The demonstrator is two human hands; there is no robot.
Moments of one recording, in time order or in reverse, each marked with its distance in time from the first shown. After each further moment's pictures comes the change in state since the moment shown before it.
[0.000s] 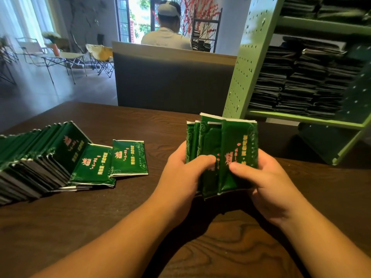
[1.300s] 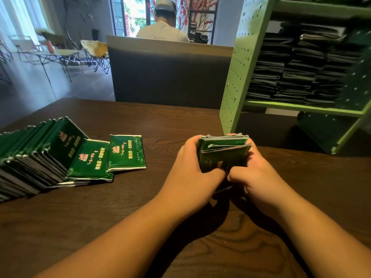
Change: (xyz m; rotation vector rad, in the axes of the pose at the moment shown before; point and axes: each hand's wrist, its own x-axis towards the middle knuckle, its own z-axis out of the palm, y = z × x) left_hand 0.002 -0.022 -0.004 0.666 0.022 0.055; right_hand 0.004 0.011 -0.001 -0.355 -0.016 0.016
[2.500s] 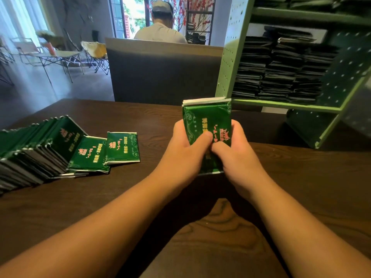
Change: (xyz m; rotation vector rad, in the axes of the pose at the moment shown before) left_hand -0.003 0.042 0.010 -0.224 0.109 0.002; right_hand -0.007 -0.022 0.011 -0.105 0.168 -0.181
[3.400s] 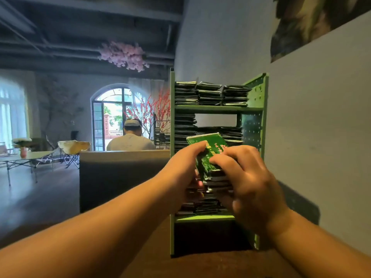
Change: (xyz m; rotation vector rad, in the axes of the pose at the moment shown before) left_hand 0.045 0.254 0.105 -0.038 -0.328 -0.129; right_hand 0.019 -0.176 -0.177 -1.059 0.498 -1.138
